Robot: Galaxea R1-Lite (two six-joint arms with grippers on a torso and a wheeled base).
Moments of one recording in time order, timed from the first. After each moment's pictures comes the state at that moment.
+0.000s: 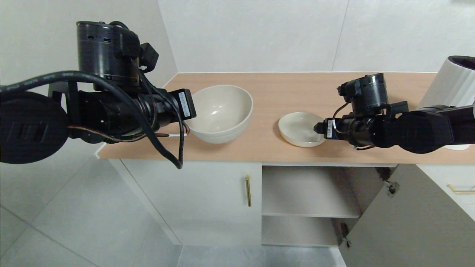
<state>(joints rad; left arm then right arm) -0.48 1.67 -1.30 -0.07 0.26 -0.37 0.43 1.92 -1.38 -0.09 -0.41 0.25</state>
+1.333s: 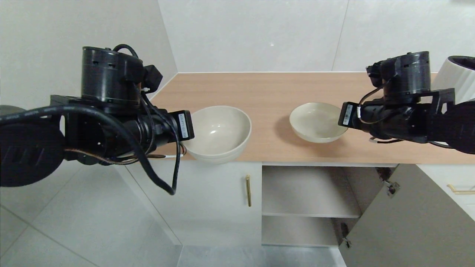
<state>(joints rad) -0.49 1.63 -1.17 -0.06 0.26 -0.35 0.43 1.73 -1.28 -0.11 -0.35 0.36</state>
